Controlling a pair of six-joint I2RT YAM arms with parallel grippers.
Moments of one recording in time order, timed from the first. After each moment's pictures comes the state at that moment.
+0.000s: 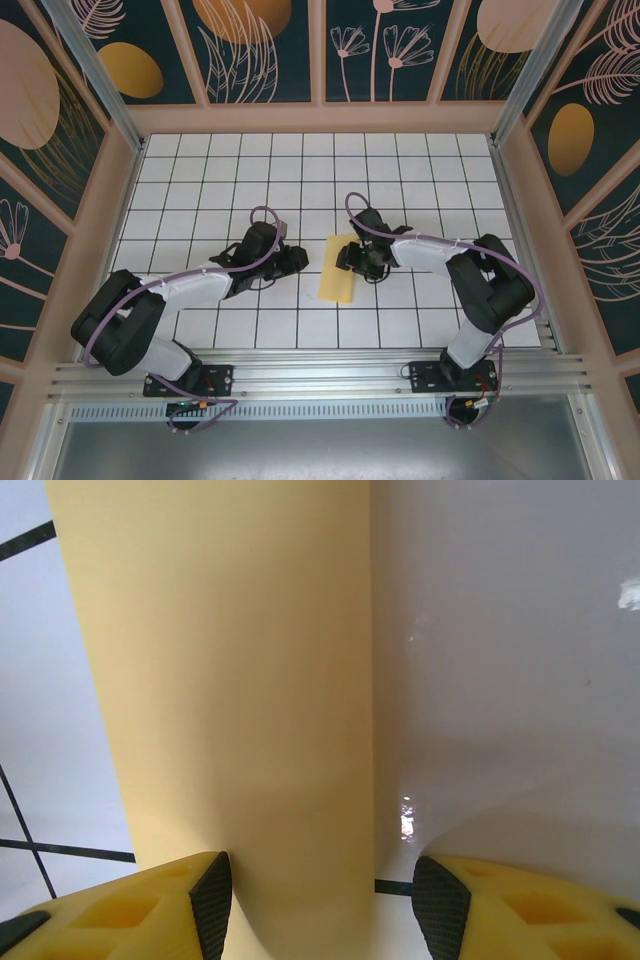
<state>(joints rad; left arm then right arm) -0.66 1.46 0.64 0.09 0.22 -0.89 0.64 1.69 0.89 -0.37 -0.18 0.85</state>
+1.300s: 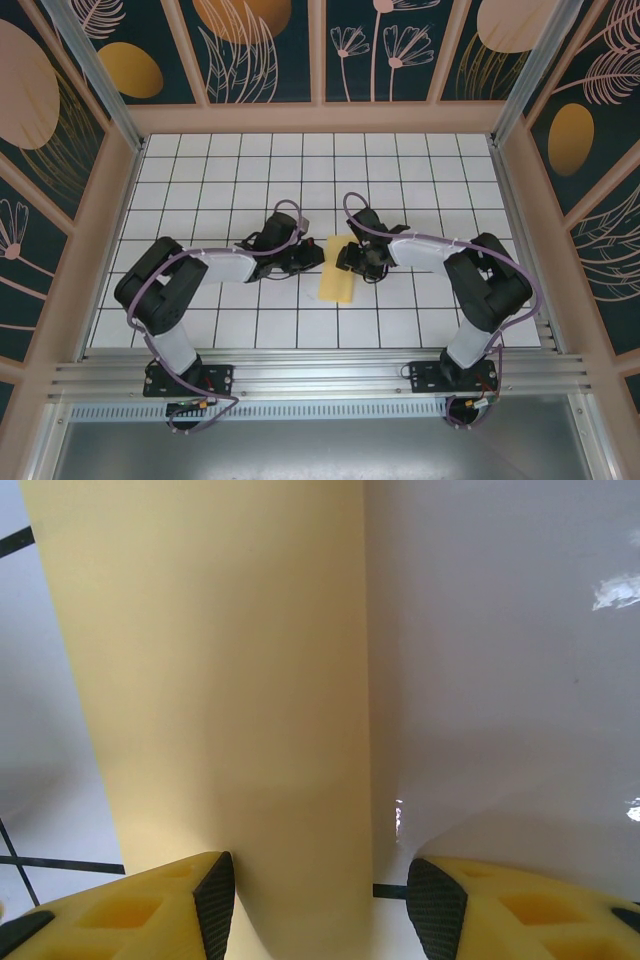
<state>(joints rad) -0.66 1.76 0.79 0.23 0.44 -0.96 0.65 1.71 0.91 -0.39 -0.15 0.87</state>
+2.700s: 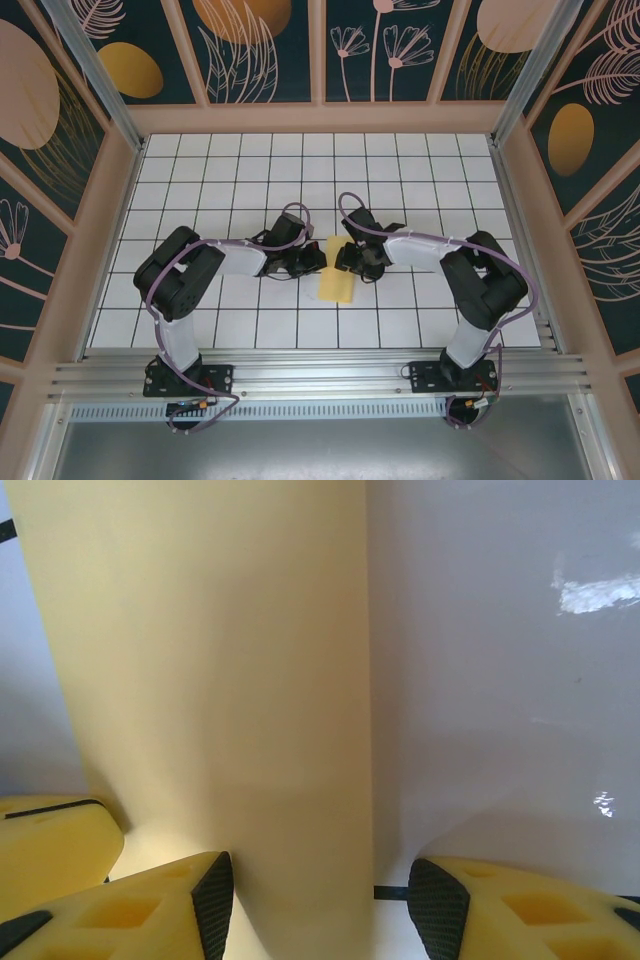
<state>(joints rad) -0.66 1.88 0.87 0.14 0.44 -0.93 0.68 1.74 0.95 -0.44 -0.10 0.87</state>
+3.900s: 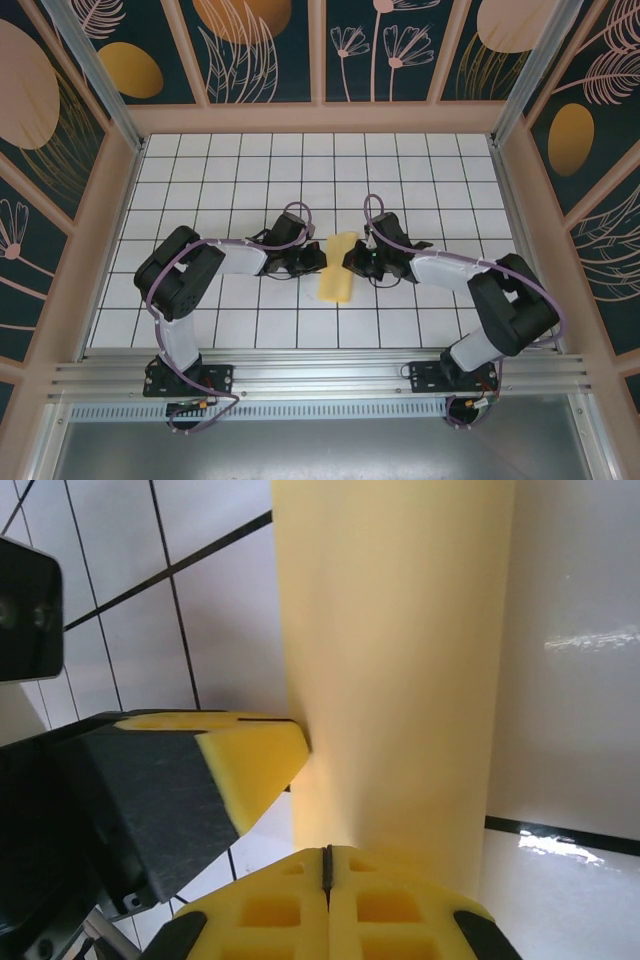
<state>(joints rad) -0.66 1.89 0.88 0.13 0.44 -0.89 0.58 1.52 0.69 -0.07 -0.39 0.93</state>
